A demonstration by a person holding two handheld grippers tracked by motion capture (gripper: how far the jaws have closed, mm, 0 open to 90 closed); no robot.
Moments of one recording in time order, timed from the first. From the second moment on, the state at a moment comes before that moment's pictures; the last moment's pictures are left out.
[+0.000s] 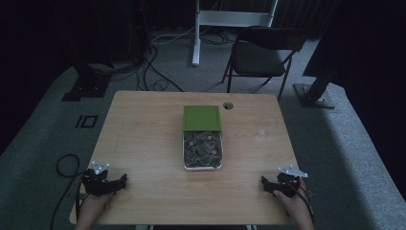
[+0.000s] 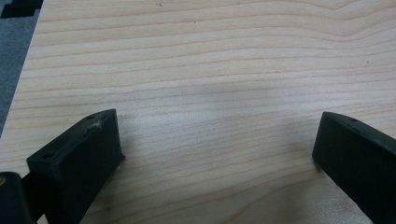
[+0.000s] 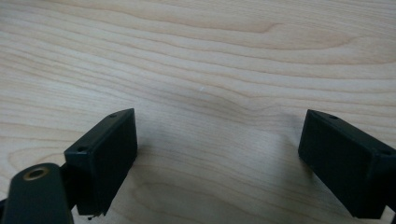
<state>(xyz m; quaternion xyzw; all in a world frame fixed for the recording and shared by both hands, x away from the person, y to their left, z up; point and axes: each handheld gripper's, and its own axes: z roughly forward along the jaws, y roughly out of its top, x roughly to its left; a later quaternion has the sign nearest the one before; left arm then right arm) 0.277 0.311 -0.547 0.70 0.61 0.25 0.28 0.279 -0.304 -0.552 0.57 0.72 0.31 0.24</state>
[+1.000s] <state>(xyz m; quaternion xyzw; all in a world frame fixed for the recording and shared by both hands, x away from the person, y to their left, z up) 0.277 0.312 -0.547 0.70 0.61 0.25 0.28 0.279 -0.303 -0.552 0.57 0.72 0.32 0.24</state>
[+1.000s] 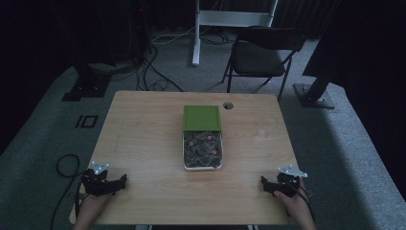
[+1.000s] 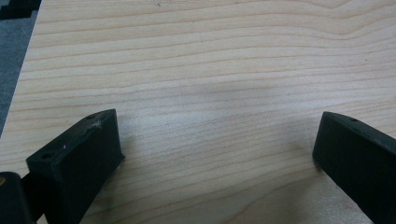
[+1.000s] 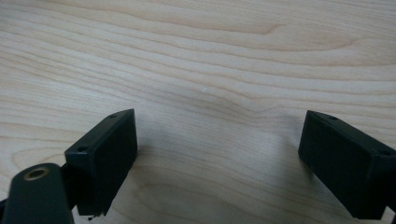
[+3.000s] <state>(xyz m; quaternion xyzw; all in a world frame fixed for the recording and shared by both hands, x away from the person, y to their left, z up) 0.277 0.312 -0.547 0.70 0.61 0.25 0.28 0.291 -0.260 -0.460 0.48 0.73 0.40 0.27</state>
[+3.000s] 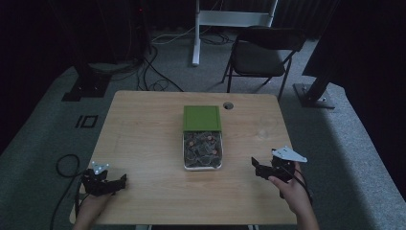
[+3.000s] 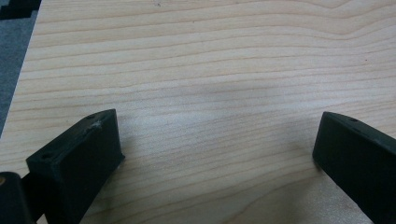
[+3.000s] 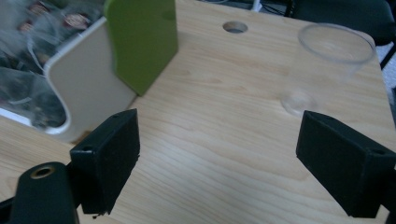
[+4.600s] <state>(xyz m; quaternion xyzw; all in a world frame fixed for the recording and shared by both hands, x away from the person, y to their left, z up) 0.277 0.312 -0.547 0.70 0.61 0.25 0.28 0.306 -0.161 -0.427 0.38 0.77 0.46 0.24</state>
